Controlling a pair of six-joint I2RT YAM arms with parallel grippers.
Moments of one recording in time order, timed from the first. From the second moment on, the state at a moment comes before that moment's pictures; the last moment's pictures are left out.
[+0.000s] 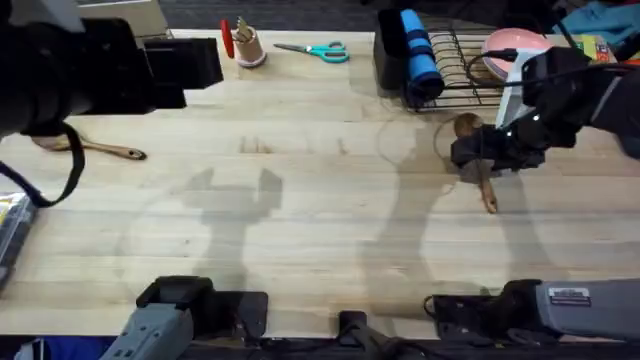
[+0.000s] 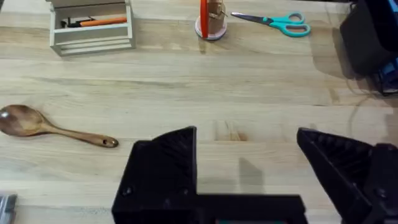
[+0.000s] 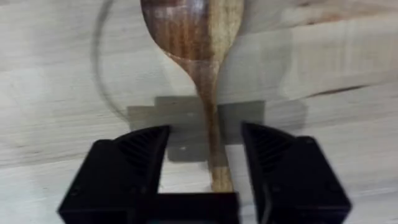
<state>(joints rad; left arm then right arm) -0.01 0.85 1.24 -1.01 0.00 -0.06 -0.12 1.56 0.90 -0.69 0.06 0.03</state>
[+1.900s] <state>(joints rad) -0.01 0.85 1.24 -1.01 0.00 -0.06 0.07 1.08 1.03 -0.53 0.10 0.07</state>
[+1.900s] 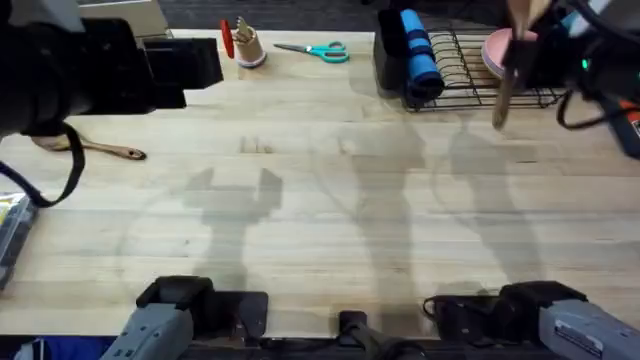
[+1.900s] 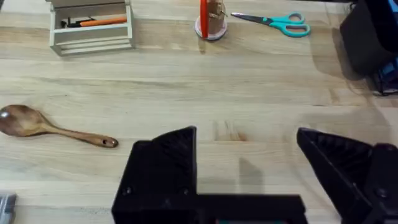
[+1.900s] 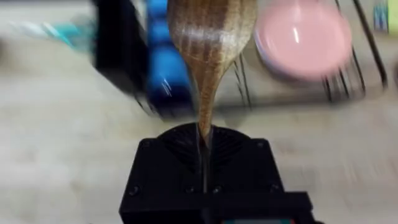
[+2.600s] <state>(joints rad) -0.01 0.85 1.24 -1.01 0.00 -0.06 0.17 1.43 1.03 0.36 0.10 0.12</state>
